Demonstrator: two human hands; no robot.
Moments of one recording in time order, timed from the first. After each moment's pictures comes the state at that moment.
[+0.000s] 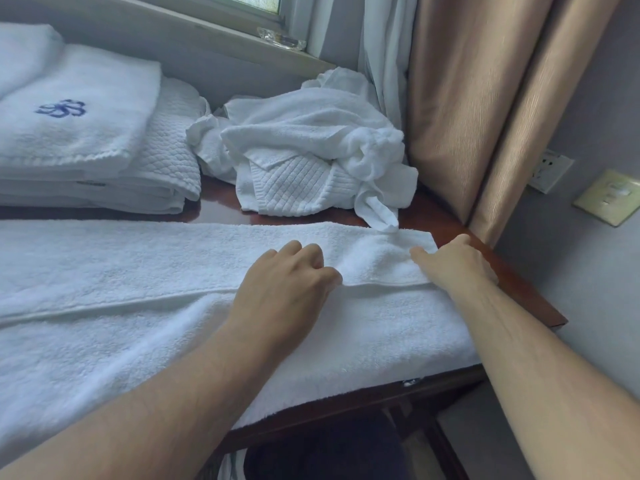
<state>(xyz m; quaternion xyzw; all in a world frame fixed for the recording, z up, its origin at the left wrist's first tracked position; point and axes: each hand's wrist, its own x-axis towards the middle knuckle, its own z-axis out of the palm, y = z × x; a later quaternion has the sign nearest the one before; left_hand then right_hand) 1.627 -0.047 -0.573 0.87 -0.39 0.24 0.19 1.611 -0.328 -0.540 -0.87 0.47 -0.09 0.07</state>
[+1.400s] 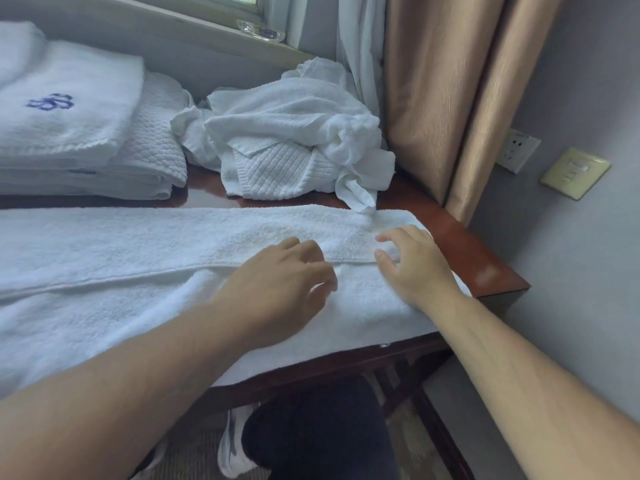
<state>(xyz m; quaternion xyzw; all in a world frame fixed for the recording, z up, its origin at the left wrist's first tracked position) 1.592 -0.031 -0.554 0.84 -0.49 0.09 0.21 1.549 -0.291 -0.559 -0.97 0.08 -0.20 0.11</state>
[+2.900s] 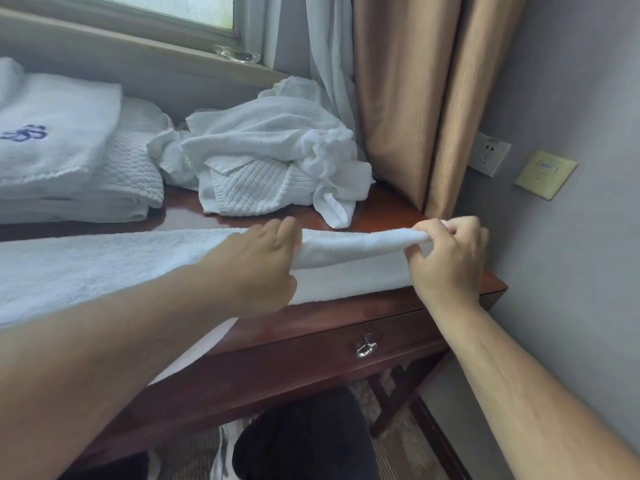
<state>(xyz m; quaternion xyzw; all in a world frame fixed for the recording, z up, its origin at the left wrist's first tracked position) 1.607 -0.050 -0.510 0.90 -0.40 0.03 0.14 1.518 -0.315 -0.537 -0.86 0.19 -0.47 0.01</state>
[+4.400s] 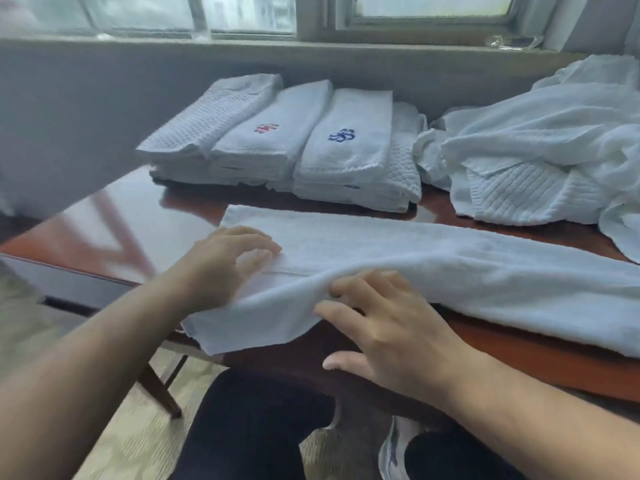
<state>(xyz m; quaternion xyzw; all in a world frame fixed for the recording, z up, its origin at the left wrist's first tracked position) 1.607 0.277 -0.552 0.97 -0.11 0.06 0.22 1.573 -0.004 -0.572 -0.85 -0.48 -0.24 0.02</state>
